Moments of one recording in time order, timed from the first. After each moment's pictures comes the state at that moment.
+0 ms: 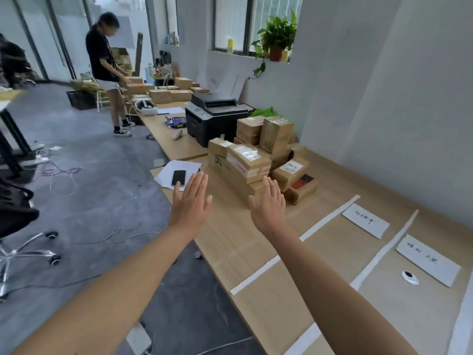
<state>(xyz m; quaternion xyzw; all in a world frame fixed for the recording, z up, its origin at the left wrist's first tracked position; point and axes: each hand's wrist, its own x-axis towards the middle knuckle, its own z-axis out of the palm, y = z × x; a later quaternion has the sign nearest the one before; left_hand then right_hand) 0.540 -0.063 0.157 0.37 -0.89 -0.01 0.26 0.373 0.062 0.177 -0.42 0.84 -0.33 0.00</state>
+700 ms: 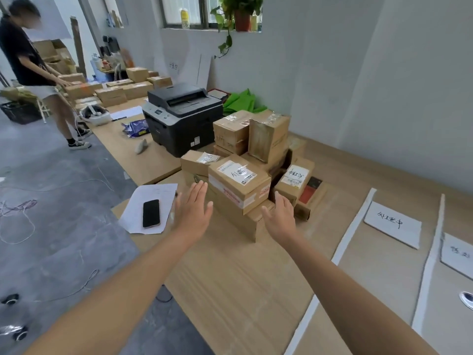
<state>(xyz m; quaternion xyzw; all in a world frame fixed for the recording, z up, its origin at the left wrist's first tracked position) 0.353 -0.291 0.124 0.32 -0.92 -0.12 0.18 0.202 -0.112 0.127 -0.27 0.88 -0.38 0.13</state>
